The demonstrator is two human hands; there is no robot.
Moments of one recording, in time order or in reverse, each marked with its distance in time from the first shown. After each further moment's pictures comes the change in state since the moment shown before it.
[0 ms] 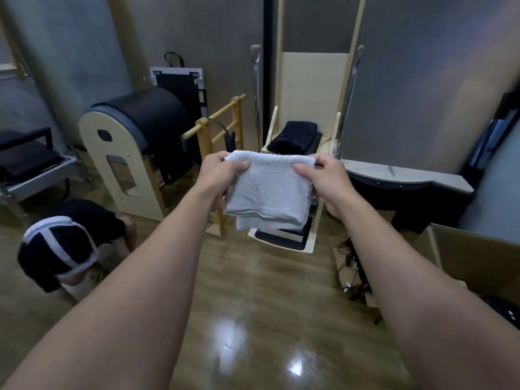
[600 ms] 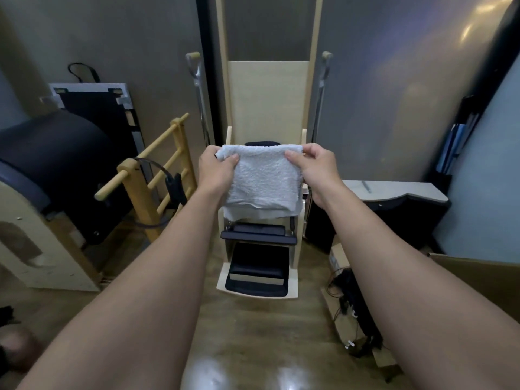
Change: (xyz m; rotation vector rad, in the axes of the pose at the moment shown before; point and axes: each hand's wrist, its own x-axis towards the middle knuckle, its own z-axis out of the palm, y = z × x) left_hand 0.394 0.015 0.128 0.079 0.025 0.153; right_hand 0.381 0.024 -0.006 0.111 0.306 -0.078
